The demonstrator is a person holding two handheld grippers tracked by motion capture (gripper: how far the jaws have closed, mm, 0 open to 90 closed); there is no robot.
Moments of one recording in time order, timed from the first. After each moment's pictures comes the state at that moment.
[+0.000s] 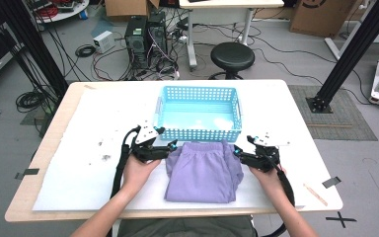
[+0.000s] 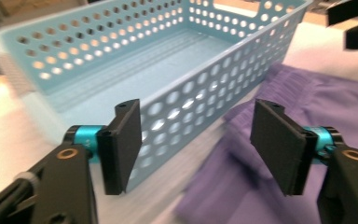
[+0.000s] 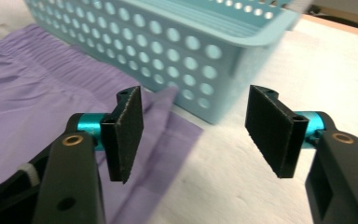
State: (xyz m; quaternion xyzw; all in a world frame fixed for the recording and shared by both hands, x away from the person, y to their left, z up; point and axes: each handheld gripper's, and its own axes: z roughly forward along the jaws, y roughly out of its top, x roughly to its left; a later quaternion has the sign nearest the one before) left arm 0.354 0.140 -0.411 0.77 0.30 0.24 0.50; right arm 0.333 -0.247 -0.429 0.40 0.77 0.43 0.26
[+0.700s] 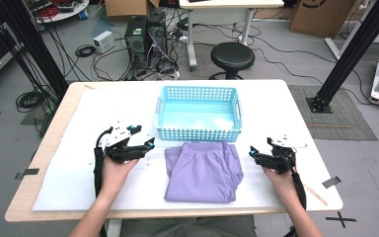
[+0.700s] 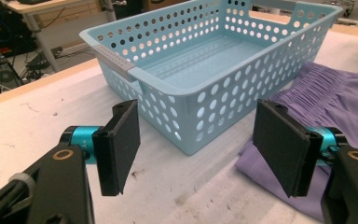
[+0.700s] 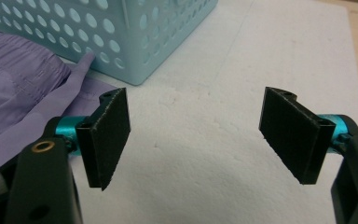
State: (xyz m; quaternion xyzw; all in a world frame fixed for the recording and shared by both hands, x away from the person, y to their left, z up) left arm 0.346 0.200 -0.412 0.75 0.31 0.26 0.53; right arm 0.334 -0.294 -0.443 0.46 0.74 0.41 0.28
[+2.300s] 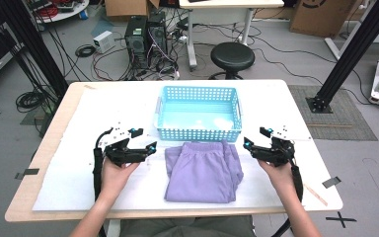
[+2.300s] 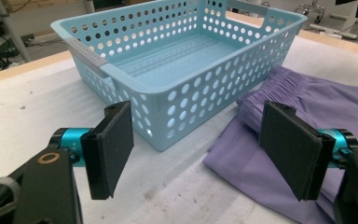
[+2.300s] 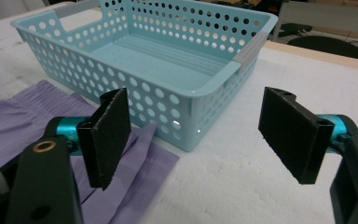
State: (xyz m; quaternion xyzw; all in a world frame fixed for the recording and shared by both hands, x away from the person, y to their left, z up) left arm 0.334 0.193 -0.404 0.75 0.32 0.22 0.53; right arm 0.331 -0.274 -0.400 0.41 0.73 0.48 0.26
